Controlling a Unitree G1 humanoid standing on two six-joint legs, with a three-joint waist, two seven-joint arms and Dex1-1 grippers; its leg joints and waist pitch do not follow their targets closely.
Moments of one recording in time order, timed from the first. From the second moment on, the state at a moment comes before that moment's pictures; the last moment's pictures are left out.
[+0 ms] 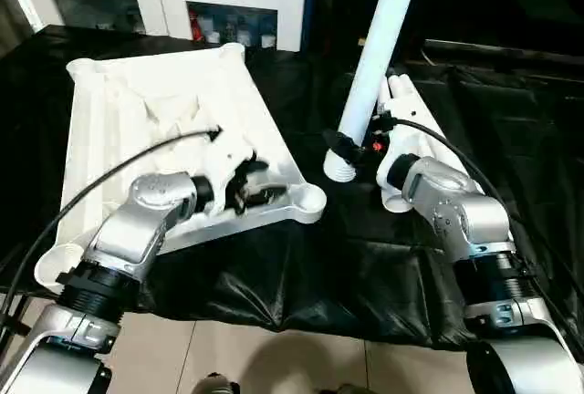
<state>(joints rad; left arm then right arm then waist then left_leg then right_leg) -0.54 0.48 -0.26 0.32 -0.20 0.30 -0.84 -0.63 -0.19 0.02 0.33 0.30 0.44 0.50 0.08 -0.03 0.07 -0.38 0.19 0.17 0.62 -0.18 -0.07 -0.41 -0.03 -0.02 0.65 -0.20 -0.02</state>
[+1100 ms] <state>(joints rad) -0.60 0.52 -0.31 0.60 -0.12 0.10 -1.12 -0.60 -0.20 0.12 0.28 0.29 0.46 0.66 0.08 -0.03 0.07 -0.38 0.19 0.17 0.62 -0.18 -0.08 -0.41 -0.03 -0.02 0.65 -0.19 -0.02</state>
